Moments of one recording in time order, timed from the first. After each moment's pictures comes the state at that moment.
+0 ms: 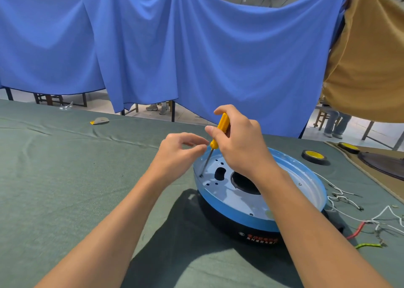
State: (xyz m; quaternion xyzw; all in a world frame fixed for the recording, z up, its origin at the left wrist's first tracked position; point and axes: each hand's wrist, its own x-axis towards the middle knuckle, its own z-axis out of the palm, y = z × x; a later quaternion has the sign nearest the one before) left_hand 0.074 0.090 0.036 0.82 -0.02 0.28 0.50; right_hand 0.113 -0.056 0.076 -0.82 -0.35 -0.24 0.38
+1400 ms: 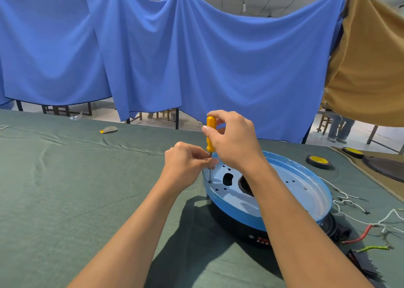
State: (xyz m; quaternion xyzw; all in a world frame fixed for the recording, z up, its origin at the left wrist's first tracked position) left_hand 0.067 0.089 0.038 0.84 0.01 0.27 0.47; right_hand 0.094 -0.029 0.096 -0.84 -0.29 -0.22 0.41
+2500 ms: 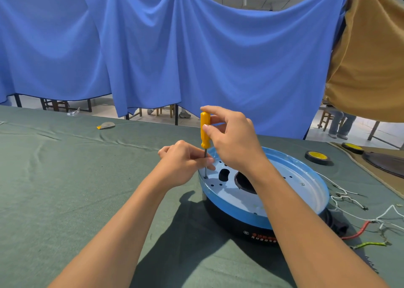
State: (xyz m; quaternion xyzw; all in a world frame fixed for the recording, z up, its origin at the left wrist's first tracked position) left_hand 0.065 0.092 0.038 0.91 0.00 0.22 0.36; right_hand 0.093 -0.039 0.091 -0.81 -0.34 -0.19 0.44
